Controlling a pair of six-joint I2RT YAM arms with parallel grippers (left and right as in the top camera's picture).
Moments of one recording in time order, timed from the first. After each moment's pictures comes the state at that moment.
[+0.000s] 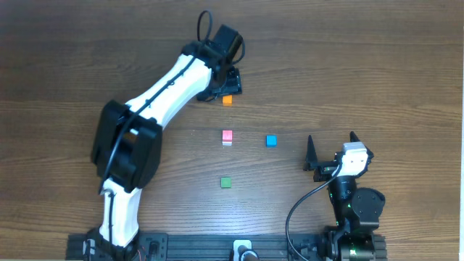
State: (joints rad) left arm -0.52 2.16 1.73 -0.89 -0.02 -0.67; right arm -0.04 0.02 0.04 -0.11 -0.13 -0.02
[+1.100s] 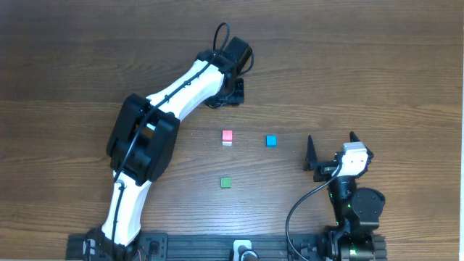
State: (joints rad) left arm -0.56 2.26 1.74 -0.87 -0.01 -0.56; right arm -0.04 0.02 0.04 -0.11 -0.13 -0.02
